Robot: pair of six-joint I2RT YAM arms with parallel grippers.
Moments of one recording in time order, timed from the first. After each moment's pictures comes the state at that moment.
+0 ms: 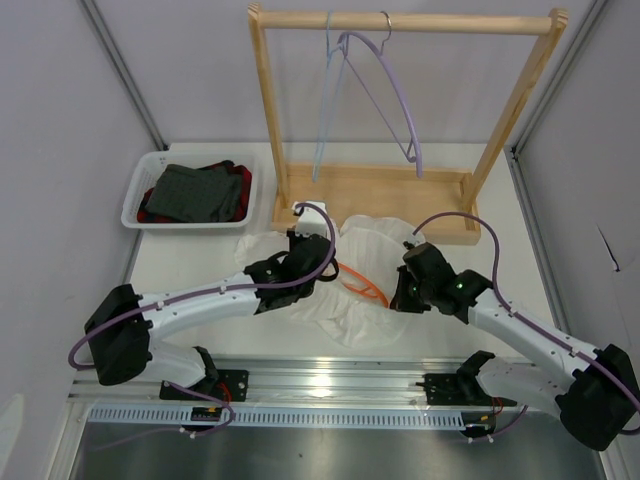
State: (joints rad) left arm -1.02 1.36 0.91 -0.09 -0.83 -0.42; right arm 0.68 1.04 0.69 -0.63 -0.01 0.68
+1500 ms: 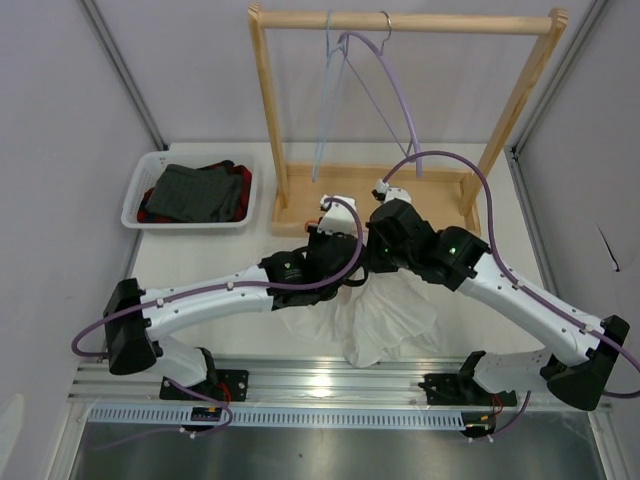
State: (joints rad) left arm -1.19 1.45 1.23 -0.44 -0.98 -0.45; right arm 0.91 1.25 1.34 -0.87 0.23 0.68
